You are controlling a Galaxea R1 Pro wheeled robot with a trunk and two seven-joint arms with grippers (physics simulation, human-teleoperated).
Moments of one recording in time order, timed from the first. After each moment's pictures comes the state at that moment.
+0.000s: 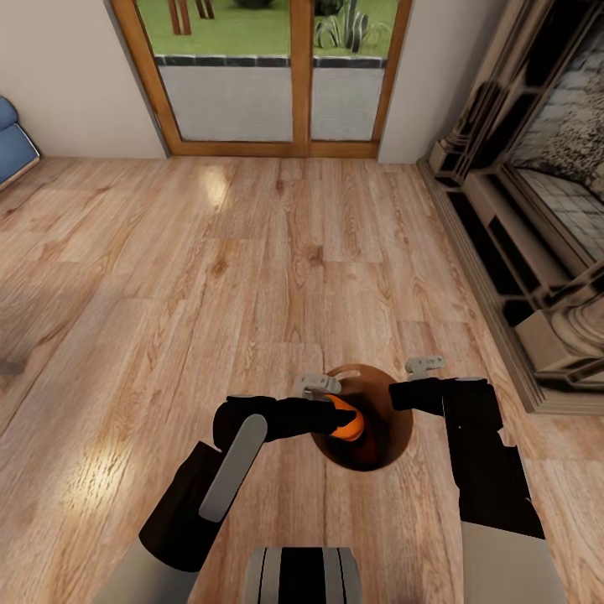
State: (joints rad) left arm -0.58 -0.17 -0.43 -1.50 0.62 1.03 0.14; right arm -0.61 0.12 -0.19 -1.57 0.73 1.04 0.78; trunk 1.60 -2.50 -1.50
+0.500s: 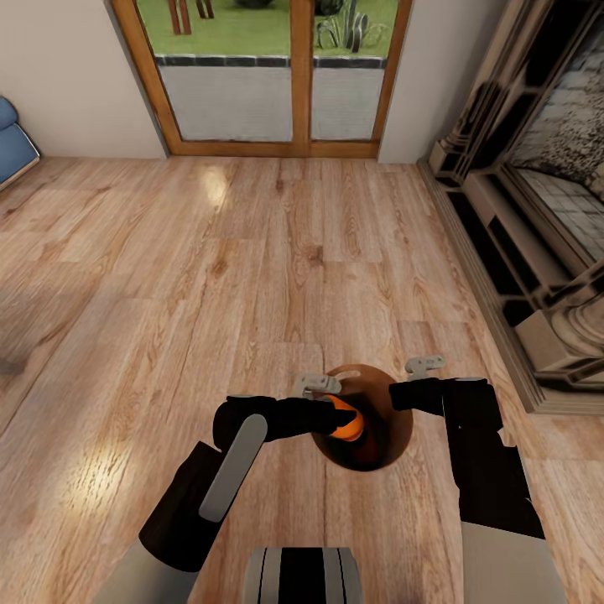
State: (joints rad) left arm -0.58 -0.17 -0.43 -1.50 0.61 1.03 0.14; right arm -0.61 0.12 -0.19 -1.57 0.73 1.04 0.78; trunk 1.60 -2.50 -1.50
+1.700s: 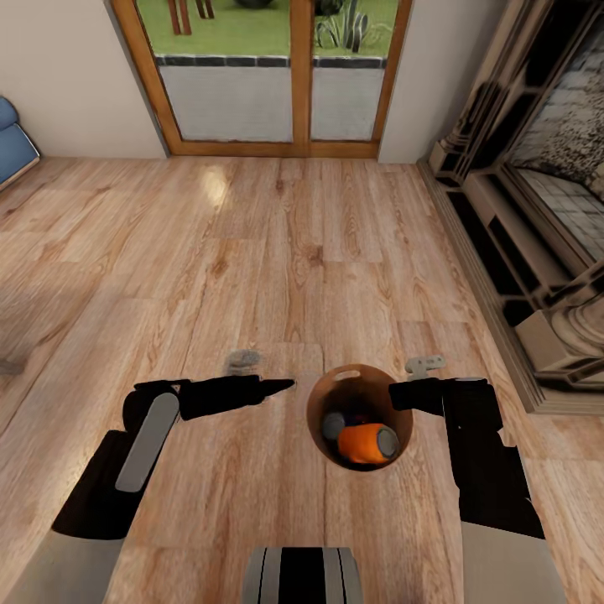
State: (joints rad) left arm -0.60 0.07 -0.16 -1.54 0.68 1.05 -0.28; right arm -0.61 0.12 -0.19 -1.57 0.73 1.04 0.78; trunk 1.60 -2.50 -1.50
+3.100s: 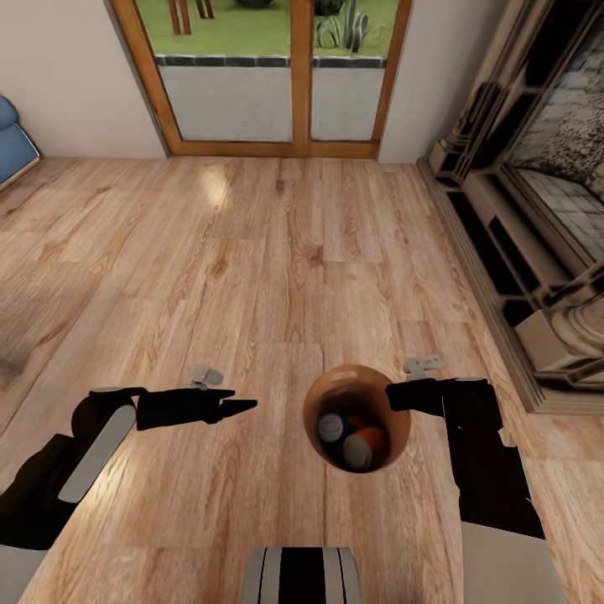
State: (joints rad) left arm -0.59 0.36 -0.26 -1.52 0.64 0.91 -0.55; right arm -0.61 0.12 -0.19 -1.57 0.73 1.04 0.83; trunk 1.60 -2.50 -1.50
